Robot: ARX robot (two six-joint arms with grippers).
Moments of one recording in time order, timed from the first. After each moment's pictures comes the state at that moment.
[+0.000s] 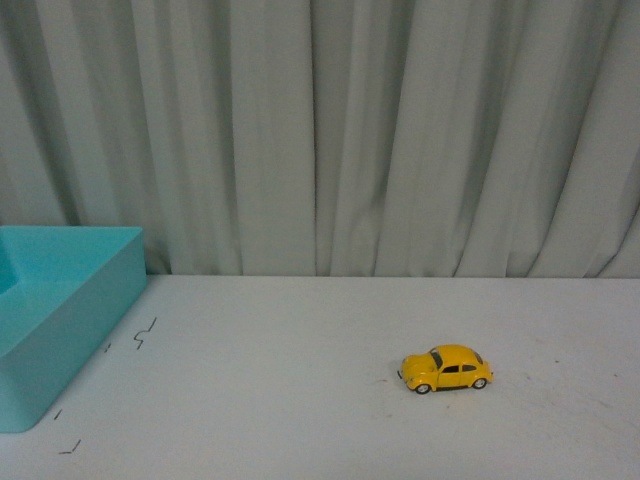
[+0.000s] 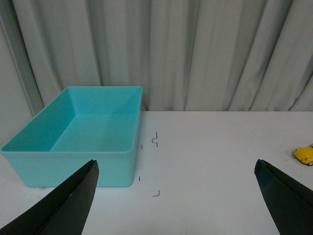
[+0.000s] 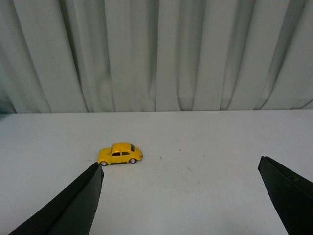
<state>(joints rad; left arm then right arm) 0.00 0.01 0.01 0.00 0.00 0.00 0.00 0.00 0.01 0.00 0.00 -0.01</state>
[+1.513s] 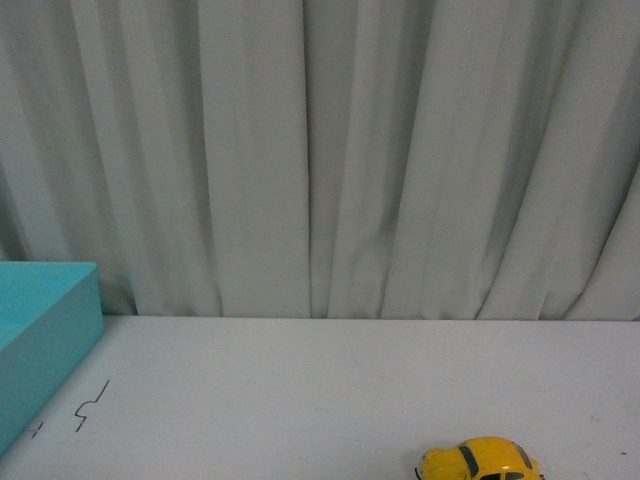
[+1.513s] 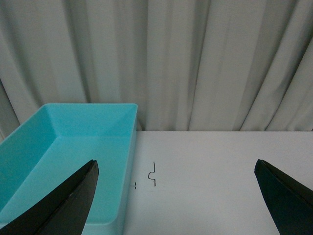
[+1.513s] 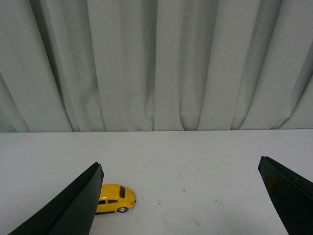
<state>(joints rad) 0.00 0.01 0.01 0.00 0.00 0.00 0.00 0.00 0.01 0.00 0.00 -0.01</state>
